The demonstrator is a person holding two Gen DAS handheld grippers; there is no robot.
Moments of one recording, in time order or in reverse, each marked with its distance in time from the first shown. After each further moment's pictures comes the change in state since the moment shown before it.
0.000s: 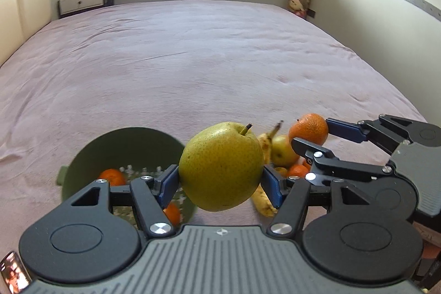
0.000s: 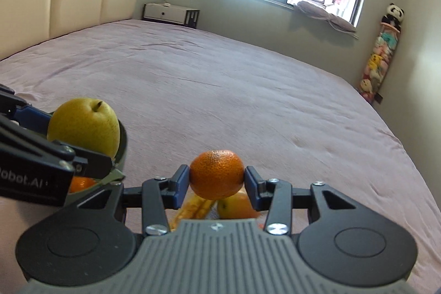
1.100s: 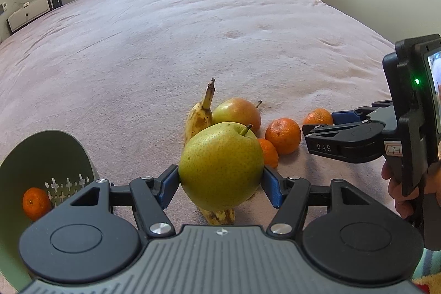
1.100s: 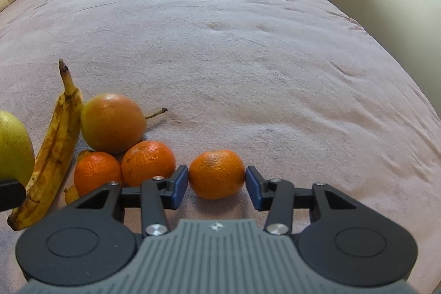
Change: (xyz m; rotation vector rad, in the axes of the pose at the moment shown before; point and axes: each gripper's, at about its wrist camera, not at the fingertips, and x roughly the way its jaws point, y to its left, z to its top) left arm 0.093 -0.082 -0.021 0.213 0.108 -0.084; right arm 0.101 -0.118 -0.092 0.294 0.356 -0.190
